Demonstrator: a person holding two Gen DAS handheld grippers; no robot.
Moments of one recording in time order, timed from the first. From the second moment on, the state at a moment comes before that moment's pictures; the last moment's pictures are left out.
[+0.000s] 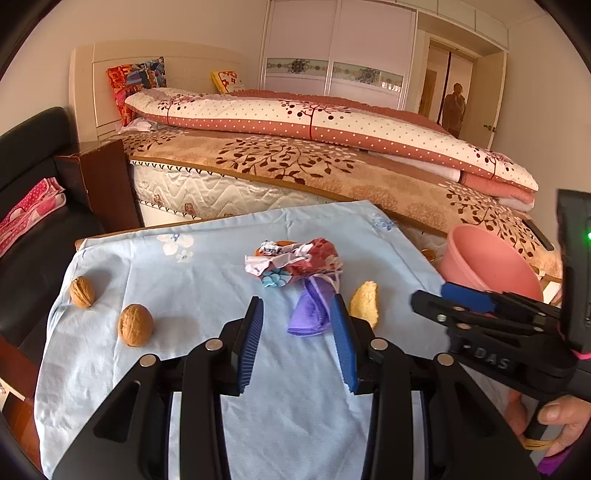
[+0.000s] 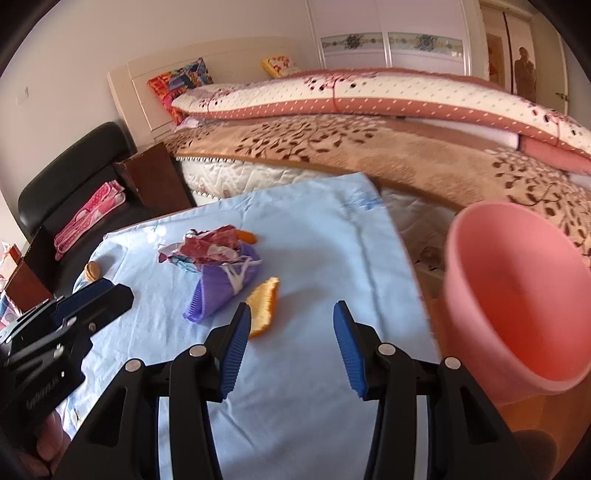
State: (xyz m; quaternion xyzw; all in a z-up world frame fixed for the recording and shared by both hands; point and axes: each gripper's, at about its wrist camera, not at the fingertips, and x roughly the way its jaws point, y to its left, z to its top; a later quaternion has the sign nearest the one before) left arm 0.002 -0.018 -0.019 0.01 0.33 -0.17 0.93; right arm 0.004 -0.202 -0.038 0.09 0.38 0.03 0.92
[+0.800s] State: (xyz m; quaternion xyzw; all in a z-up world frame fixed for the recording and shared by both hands) left arm 0.034 -0.038 -0.046 0.02 0.37 -0.21 0.91; right arm 0.048 -0.187 -0.067 0.08 0.42 0.04 0.90
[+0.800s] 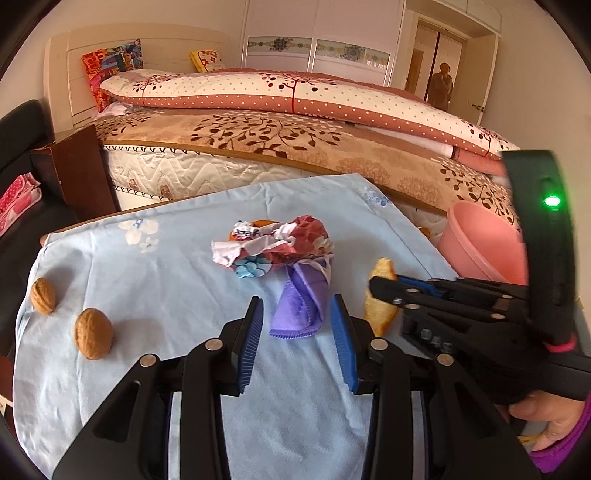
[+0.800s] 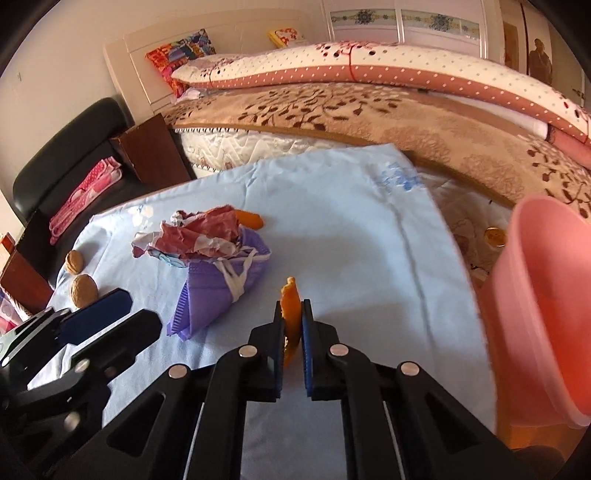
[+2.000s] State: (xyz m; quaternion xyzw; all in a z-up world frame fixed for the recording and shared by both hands) left arm 0.004 -0.088 -0.016 0.05 0.34 -0.22 0.91; right arm -0.023 -0.228 -0.013 0.08 0.36 0.01 0.93
